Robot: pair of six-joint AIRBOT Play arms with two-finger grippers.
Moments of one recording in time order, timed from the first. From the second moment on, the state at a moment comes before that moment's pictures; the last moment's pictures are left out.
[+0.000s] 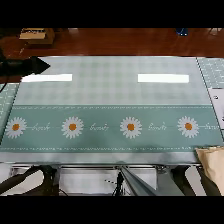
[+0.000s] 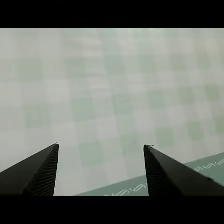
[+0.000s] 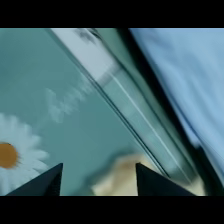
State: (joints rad) left arm 0.21 -1.21 1.20 0.85 -1.02 -1.05; right arm -0.77 -0.83 1.02 -1.53 1.27 1.39
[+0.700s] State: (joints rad) left arm -0.32 -1.22 1.20 1.50 -1.14 -1.55; right arm 0.14 -1.24 1.27 -1.51 1.31 1.54
